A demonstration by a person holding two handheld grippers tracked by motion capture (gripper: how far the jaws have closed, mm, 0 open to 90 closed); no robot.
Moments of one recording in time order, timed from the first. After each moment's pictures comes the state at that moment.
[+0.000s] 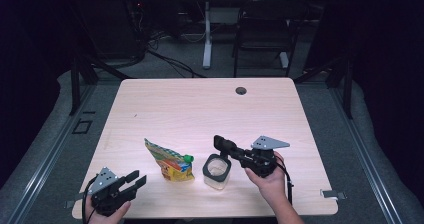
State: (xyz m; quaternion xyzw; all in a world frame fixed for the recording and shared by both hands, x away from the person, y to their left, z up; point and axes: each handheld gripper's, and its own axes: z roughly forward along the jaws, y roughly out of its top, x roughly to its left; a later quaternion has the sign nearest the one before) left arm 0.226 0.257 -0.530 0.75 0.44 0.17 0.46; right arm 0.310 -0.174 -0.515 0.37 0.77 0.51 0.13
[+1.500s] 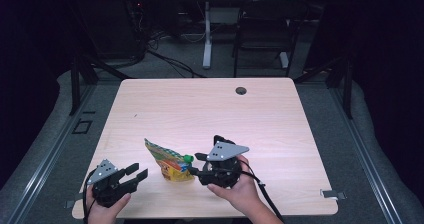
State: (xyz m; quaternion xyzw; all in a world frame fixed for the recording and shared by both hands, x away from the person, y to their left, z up) left arm 0.246 0.261 -0.525 0.74 0.44 0.16 0.48; right arm 0.273 -0.074 -0.467 0.25 0.81 0.52 0.11
